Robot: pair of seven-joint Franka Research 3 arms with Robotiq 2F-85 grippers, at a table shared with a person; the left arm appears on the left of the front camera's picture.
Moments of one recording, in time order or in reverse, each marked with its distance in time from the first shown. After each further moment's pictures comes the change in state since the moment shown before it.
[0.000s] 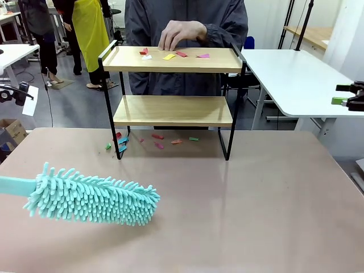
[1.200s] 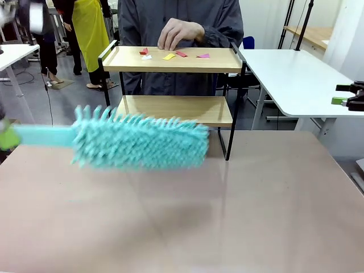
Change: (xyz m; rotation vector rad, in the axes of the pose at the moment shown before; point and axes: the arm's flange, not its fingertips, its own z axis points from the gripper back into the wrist) left arm 0.029 -0.053 0.101 -0.120 -0.307 0.078; right arm 0.000 0.000 0.000 0.000 0.000 0.000
